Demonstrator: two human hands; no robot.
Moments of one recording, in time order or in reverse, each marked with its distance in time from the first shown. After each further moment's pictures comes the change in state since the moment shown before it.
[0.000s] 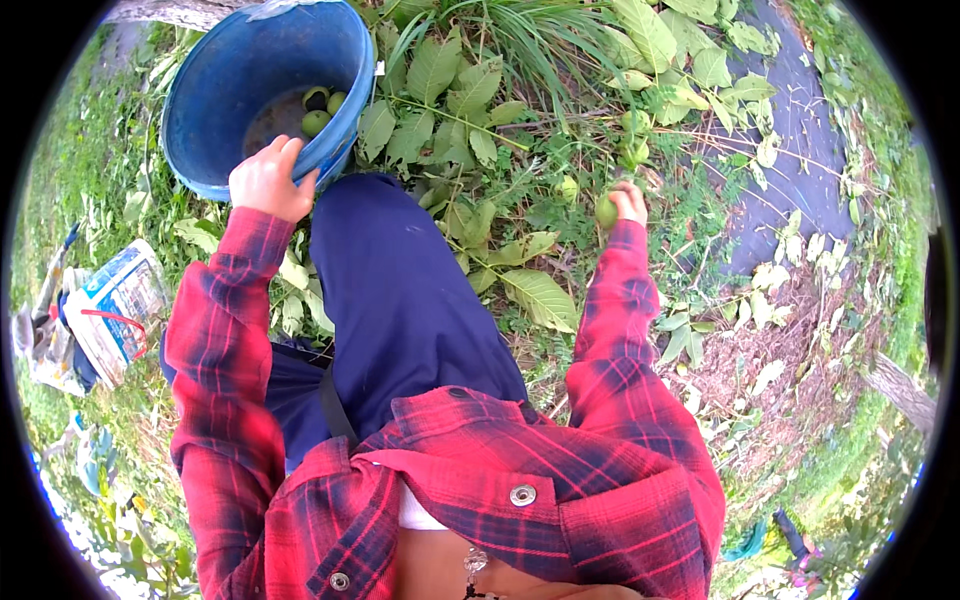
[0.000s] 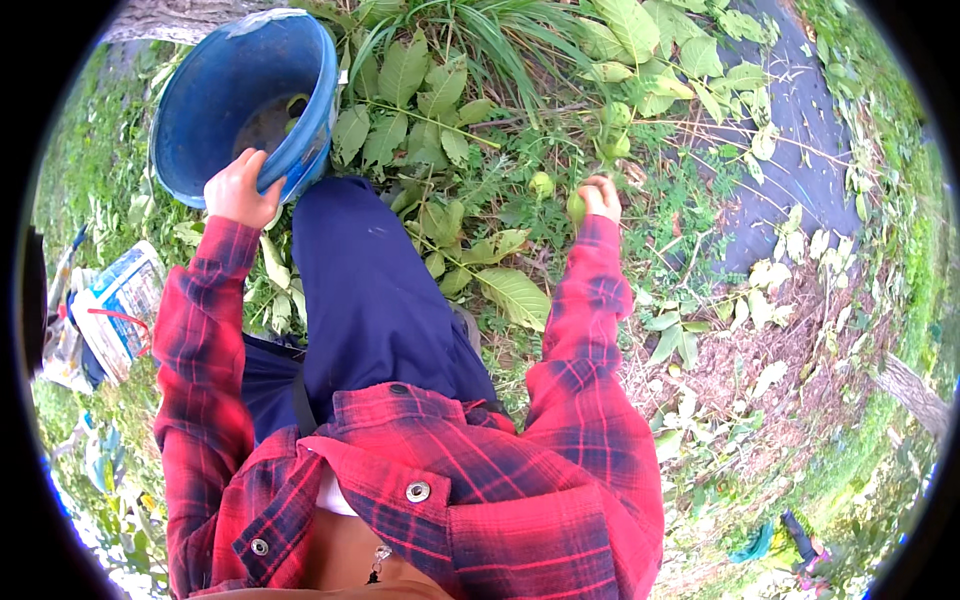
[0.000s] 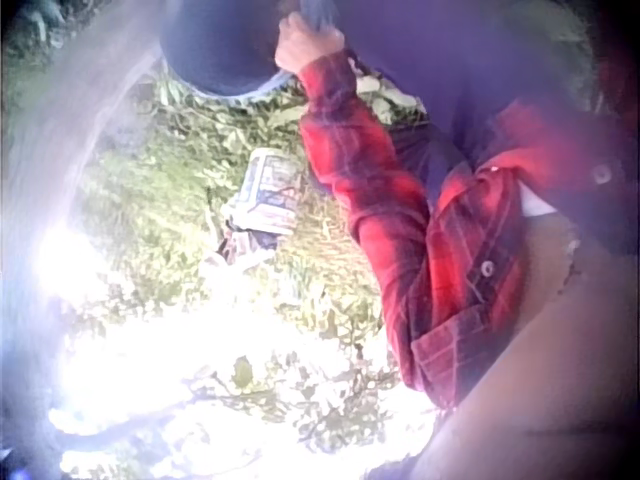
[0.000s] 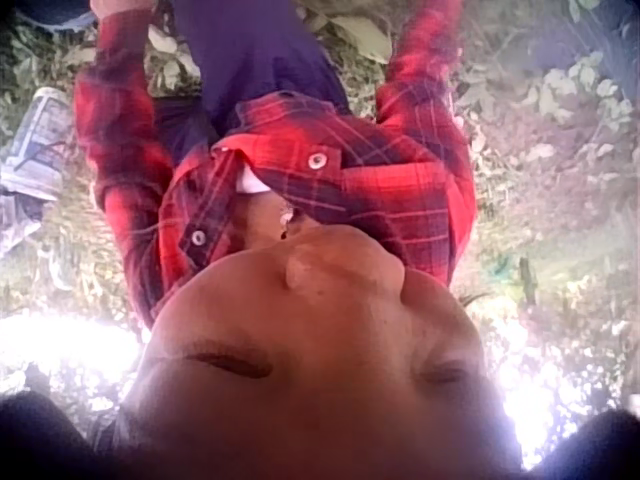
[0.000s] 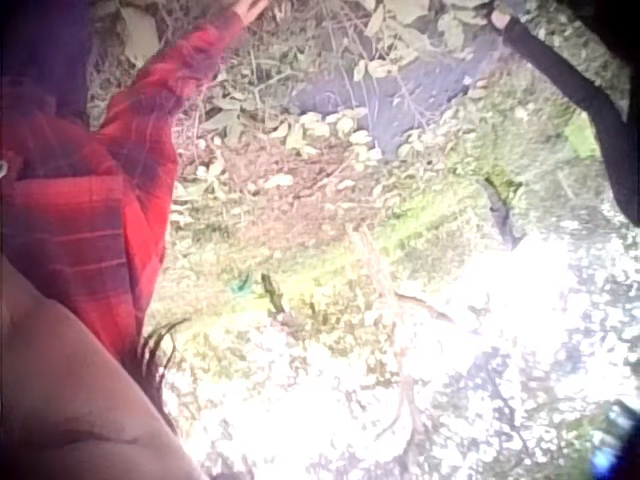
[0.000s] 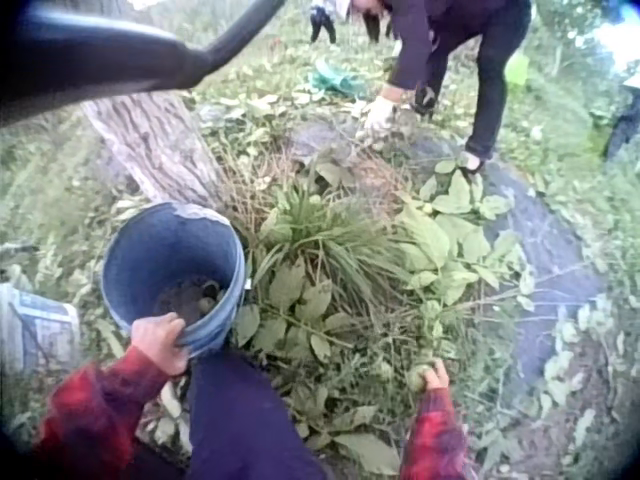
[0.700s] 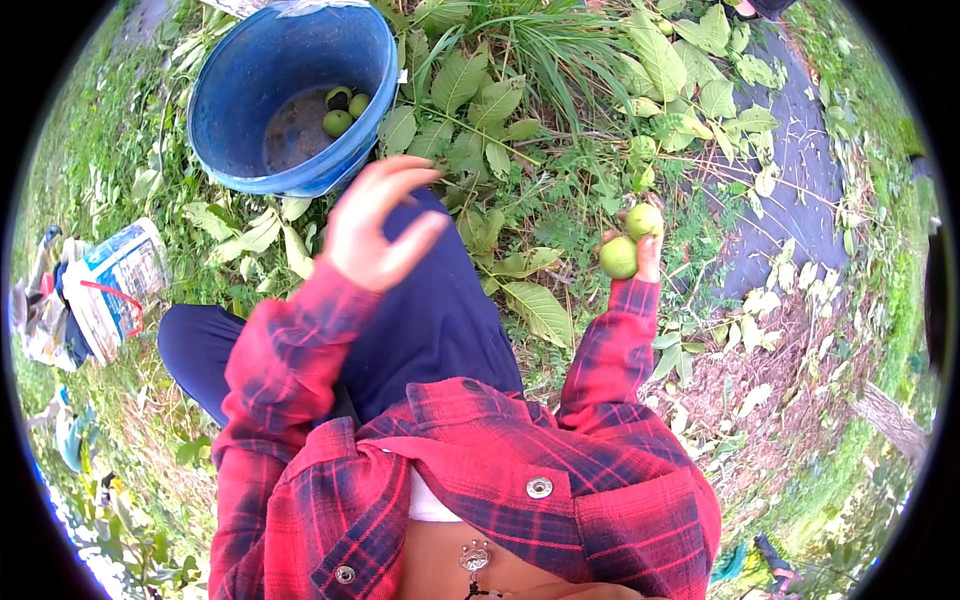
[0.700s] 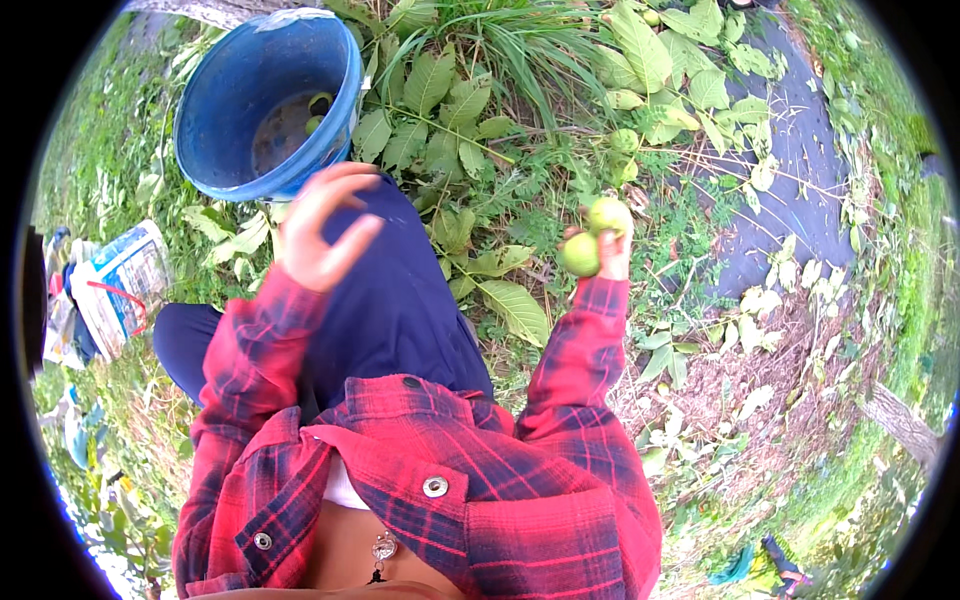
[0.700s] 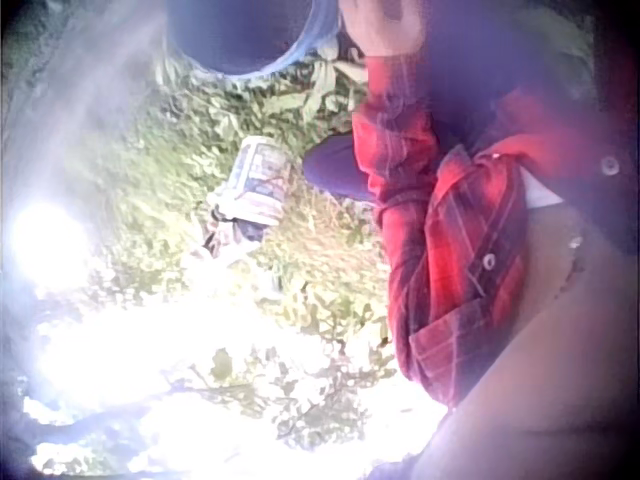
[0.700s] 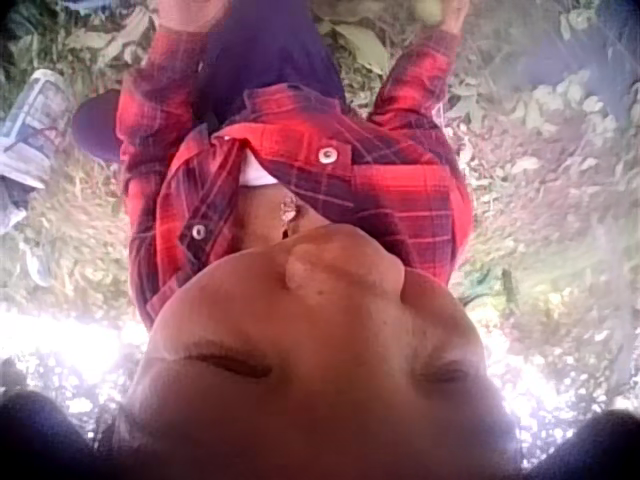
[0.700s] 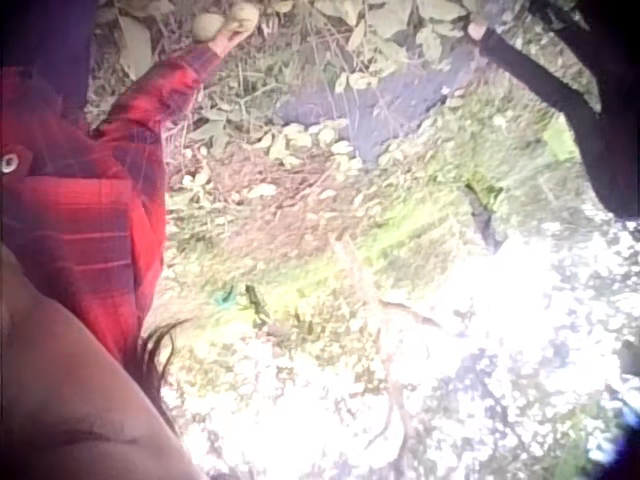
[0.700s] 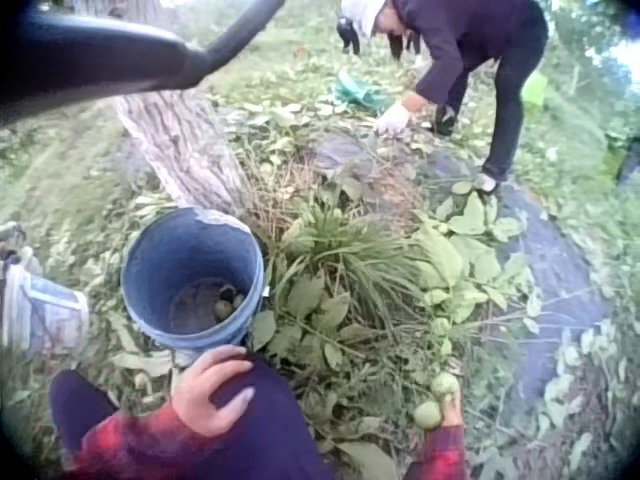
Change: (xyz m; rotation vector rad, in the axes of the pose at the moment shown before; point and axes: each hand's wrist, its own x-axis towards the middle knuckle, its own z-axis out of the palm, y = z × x) left_hand -0.017 0.089 -0.034 -0.926 0.062 0.059; right_hand -0.061 -0.059 -0.027 0.988 -0.377 0.026
